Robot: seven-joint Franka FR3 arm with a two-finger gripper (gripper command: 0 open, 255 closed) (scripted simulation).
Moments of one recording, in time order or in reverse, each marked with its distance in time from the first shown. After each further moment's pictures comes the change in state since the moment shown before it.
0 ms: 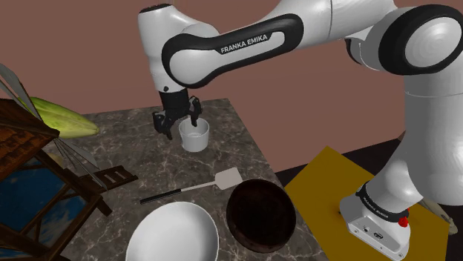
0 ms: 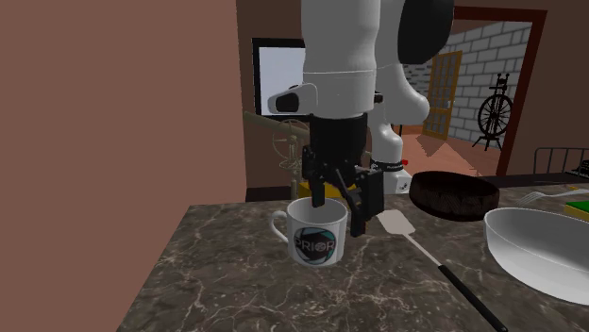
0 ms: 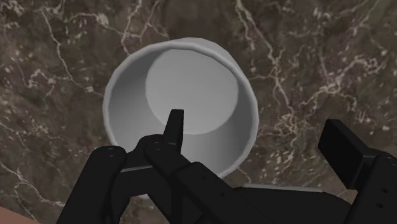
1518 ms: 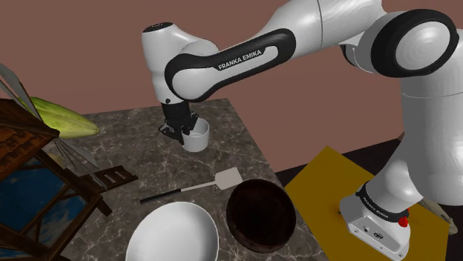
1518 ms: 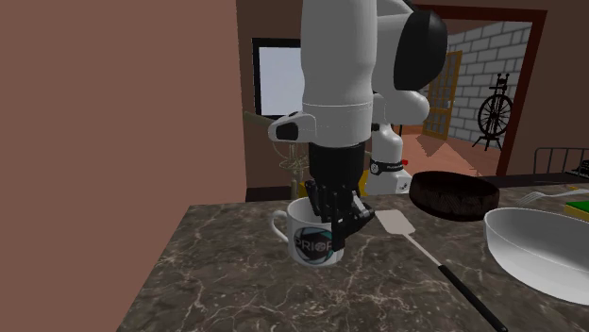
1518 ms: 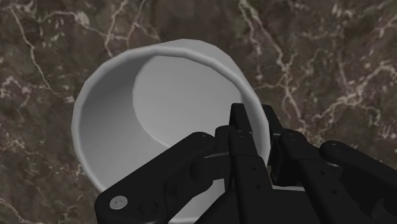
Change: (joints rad) arm 0.001 0.031 -0.009 -0.042 -0.015 0.070 0.009
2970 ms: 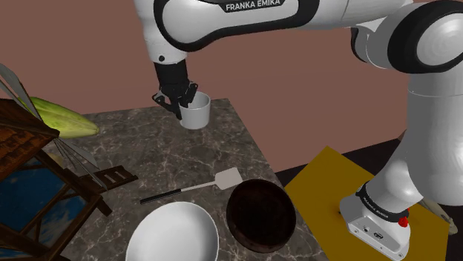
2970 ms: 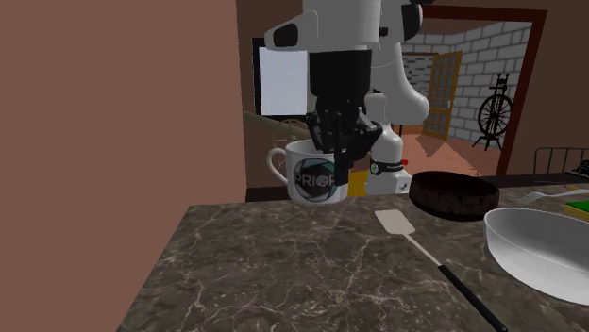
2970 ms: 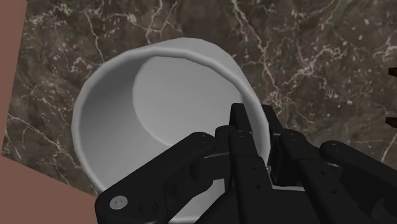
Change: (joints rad) arm 0.010 -0.062 0.018 0.186 0.030 -0.242 -0.024
